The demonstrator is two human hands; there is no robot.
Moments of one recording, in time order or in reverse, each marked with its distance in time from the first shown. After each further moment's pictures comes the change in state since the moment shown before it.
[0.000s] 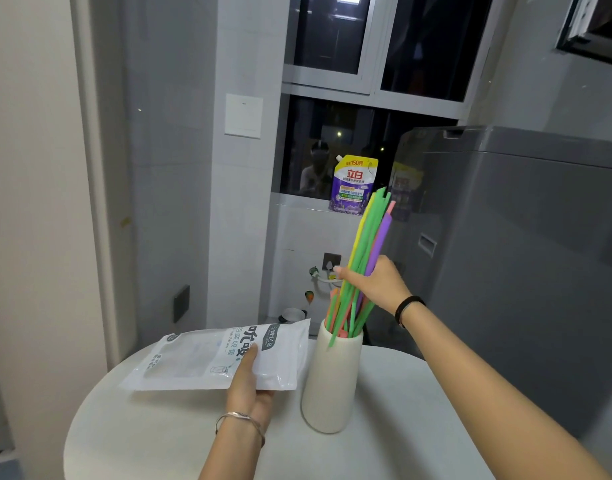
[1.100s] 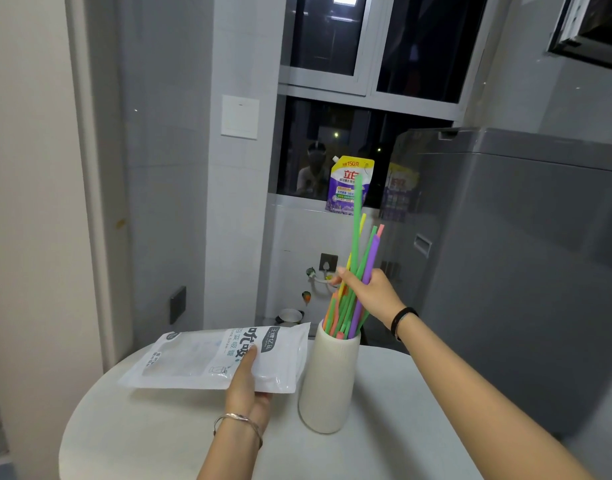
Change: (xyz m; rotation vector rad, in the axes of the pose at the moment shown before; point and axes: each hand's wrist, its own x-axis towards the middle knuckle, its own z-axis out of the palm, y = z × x) left_hand 0.003 -0.004 -0.002 0.009 0.014 -0.019; right_hand -0.010 0.010 0.010 0.293 -0.060 0.101
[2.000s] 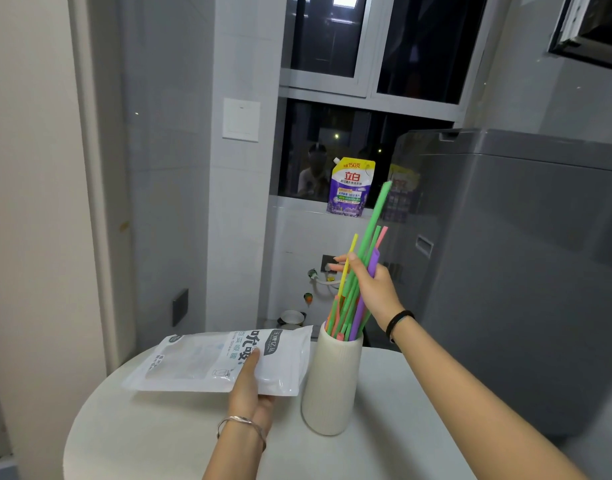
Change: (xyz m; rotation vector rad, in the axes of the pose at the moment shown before) left_hand -0.002 0.001 -0.001 0.021 -0.027 0.005; right_hand -0.006 -0.015 0.012 0.210 0.102 -0.025
